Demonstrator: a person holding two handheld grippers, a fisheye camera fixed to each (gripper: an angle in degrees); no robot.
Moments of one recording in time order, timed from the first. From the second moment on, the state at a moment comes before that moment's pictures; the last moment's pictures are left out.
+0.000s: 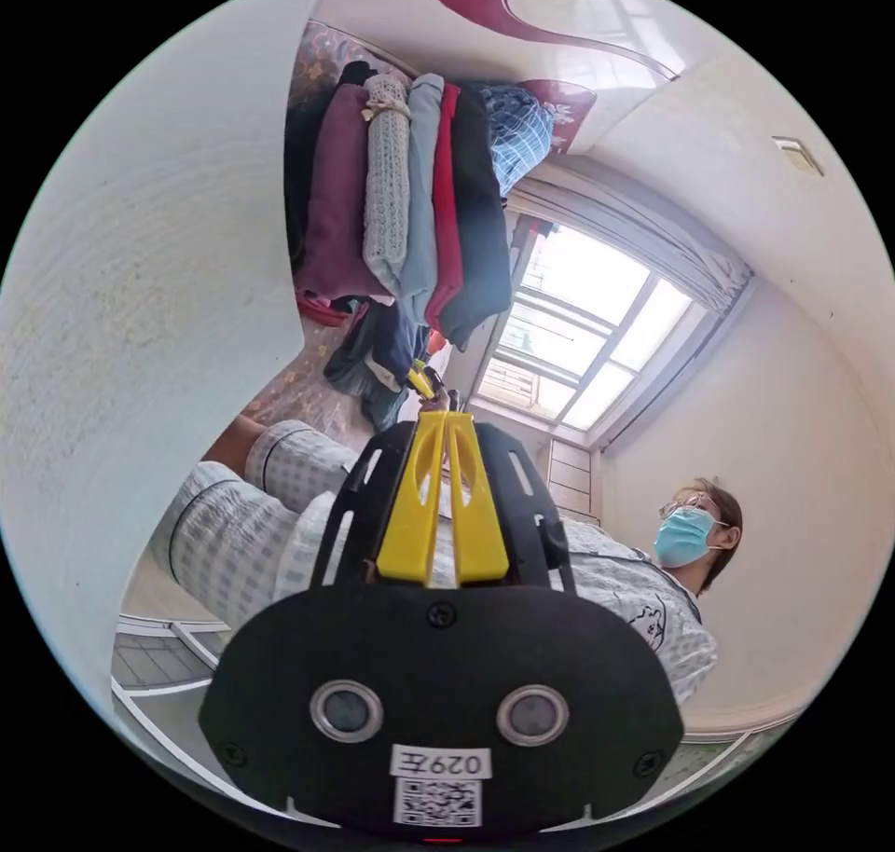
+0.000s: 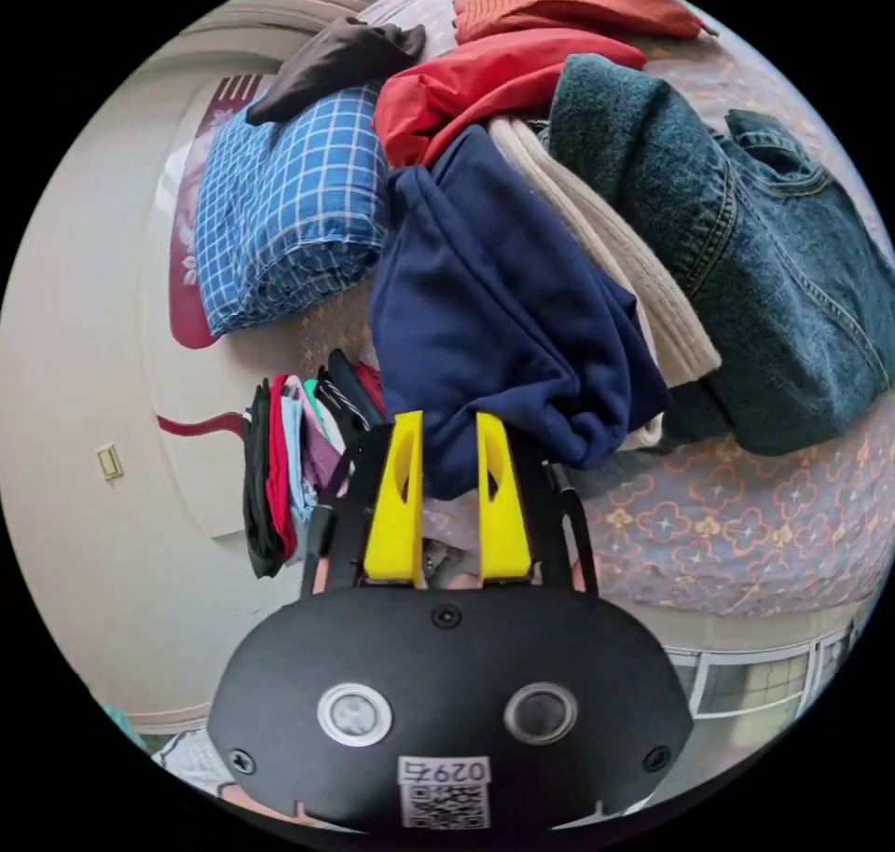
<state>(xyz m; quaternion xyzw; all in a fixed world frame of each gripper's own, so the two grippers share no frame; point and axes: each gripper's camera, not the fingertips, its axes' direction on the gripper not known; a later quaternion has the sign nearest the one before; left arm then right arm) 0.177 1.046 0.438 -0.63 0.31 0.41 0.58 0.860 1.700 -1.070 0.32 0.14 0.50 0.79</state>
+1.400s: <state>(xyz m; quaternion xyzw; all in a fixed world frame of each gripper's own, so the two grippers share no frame) 0.010 0.808 0.386 -0.62 0.43 0.35 0.55 0.266 1.523 -0.787 0.33 -0.12 -0.41 0.84</state>
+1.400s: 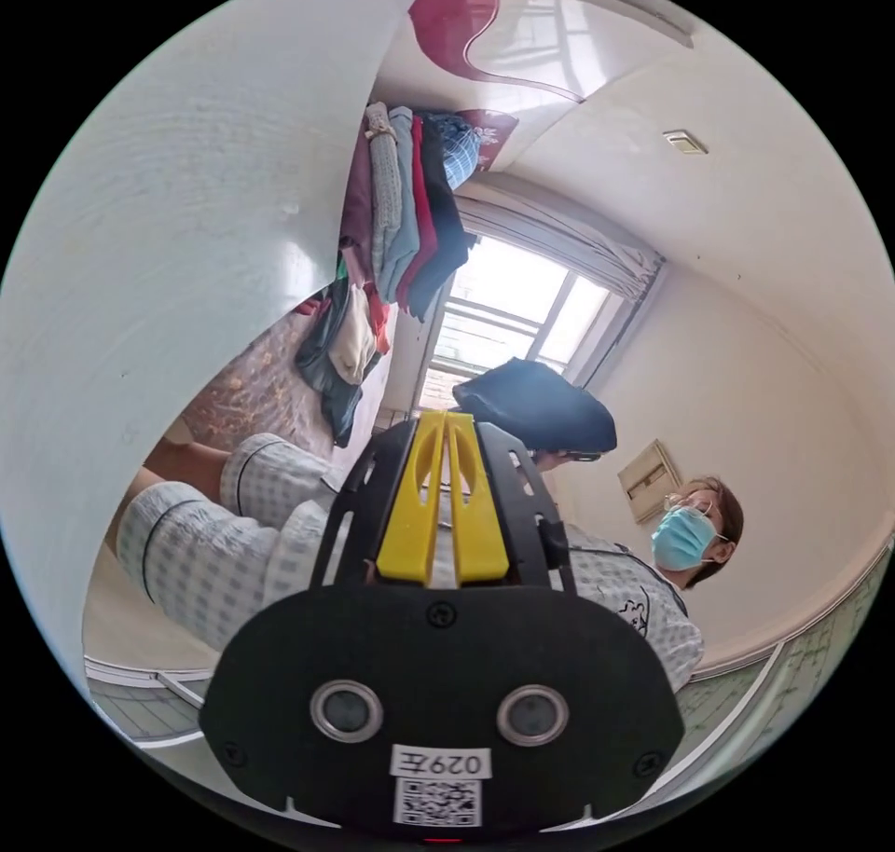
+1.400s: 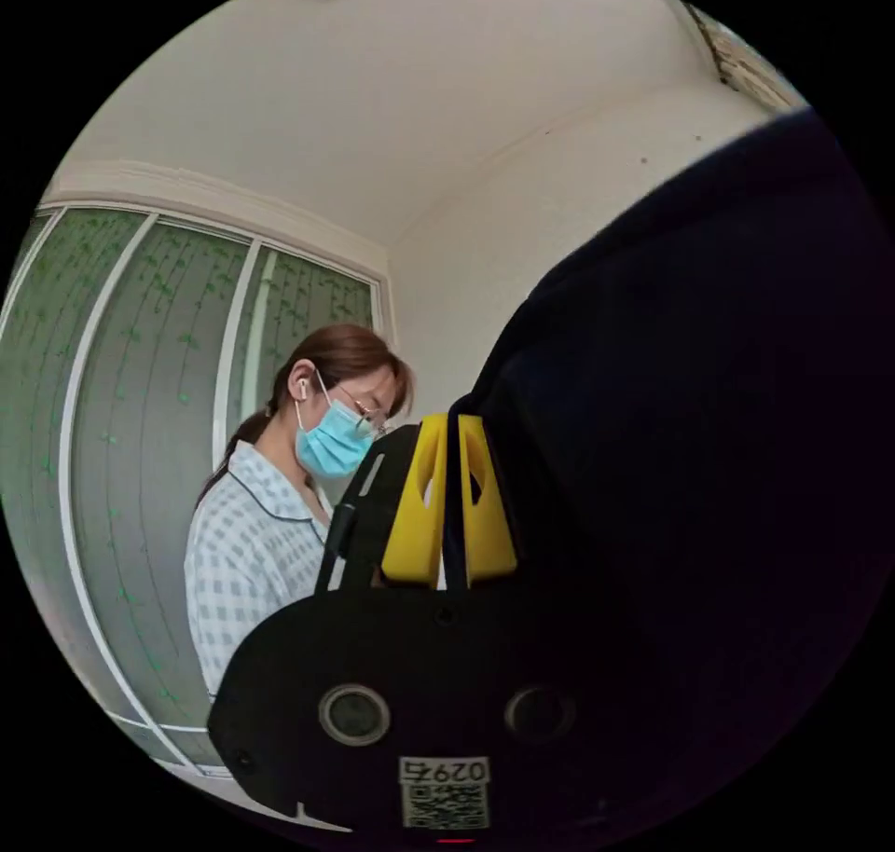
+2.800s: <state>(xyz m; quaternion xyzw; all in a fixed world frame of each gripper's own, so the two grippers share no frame) 0.009 0.640 0.305 -0.42 0.10 0.56 0.71 0.554 1.214 0.154 -0.20 0.01 0.23 0.95</state>
